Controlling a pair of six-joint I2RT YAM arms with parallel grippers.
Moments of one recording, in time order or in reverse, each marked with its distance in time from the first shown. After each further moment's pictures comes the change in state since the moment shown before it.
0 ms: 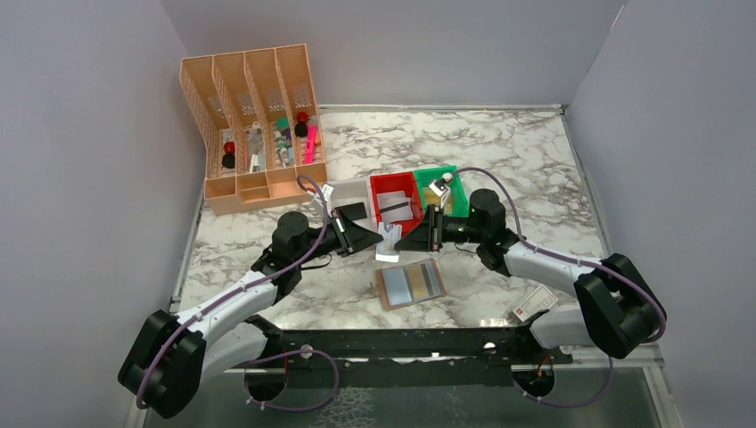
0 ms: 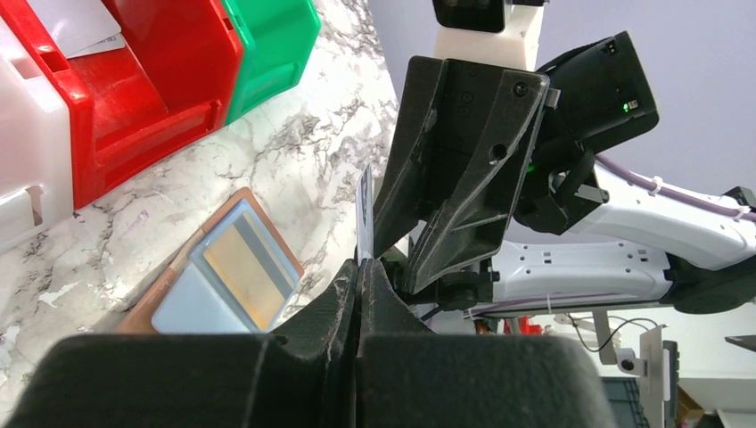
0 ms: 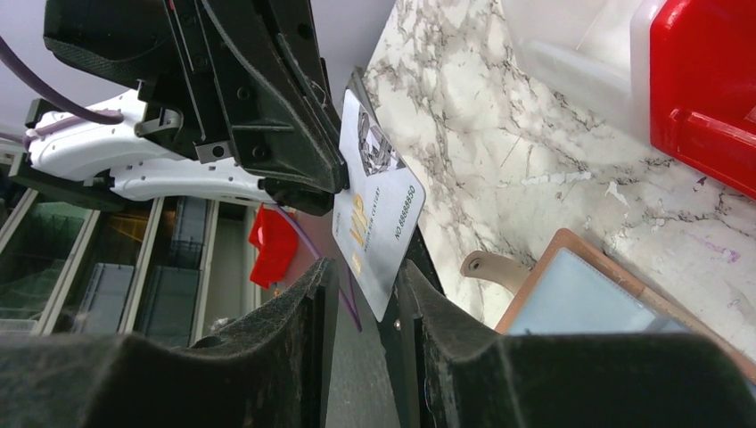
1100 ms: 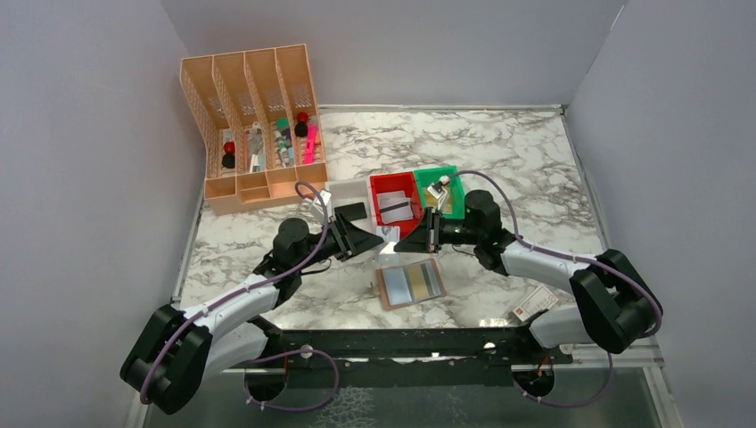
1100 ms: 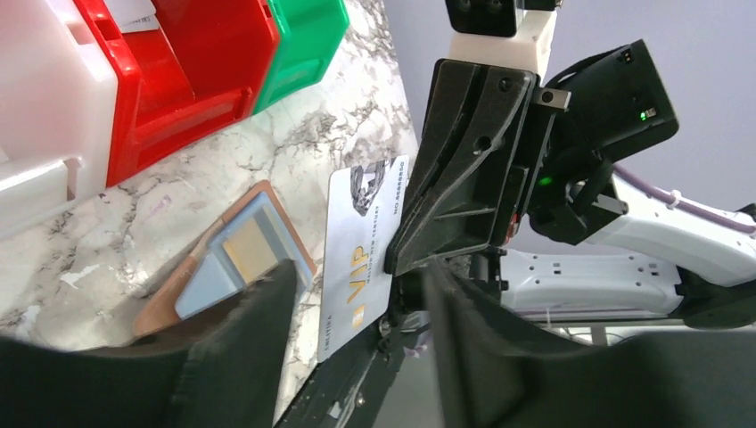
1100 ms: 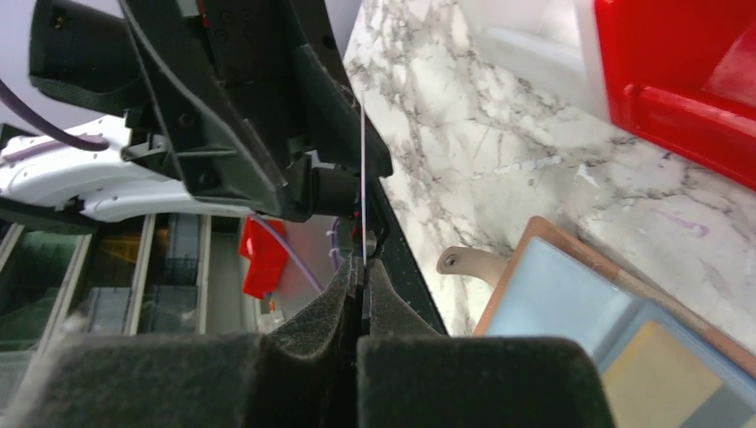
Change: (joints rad) left arm 0.003 0.030 -0.068 0.089 -0.030 -0.049; right arm 0.002 0.028 0.005 -0.051 0.048 -0.014
